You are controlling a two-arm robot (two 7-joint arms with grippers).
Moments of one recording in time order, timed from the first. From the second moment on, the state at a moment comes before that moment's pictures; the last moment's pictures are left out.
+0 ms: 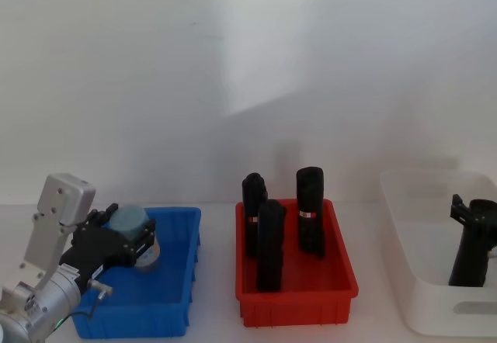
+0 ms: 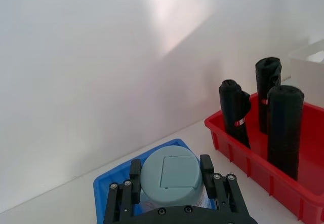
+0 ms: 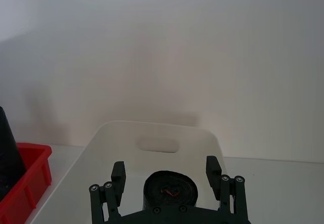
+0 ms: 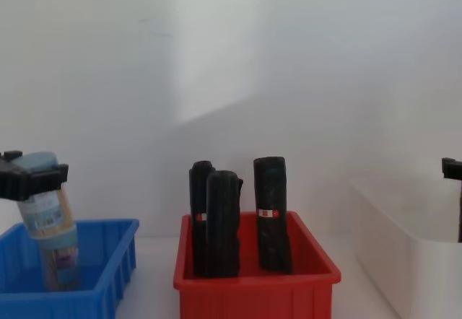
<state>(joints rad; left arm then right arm) -0.15 0.57 0.21 -1.63 -0.38 0.17 -0.10 0.35 0.27 -0.14 -1.31 0.21 0.13 0.05</state>
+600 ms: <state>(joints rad) -0.12 0.61 0.17 -1.81 -0.52 0.09 -0.18 0.35 0.27 -0.15 -1.32 0.19 0.09 0.08</state>
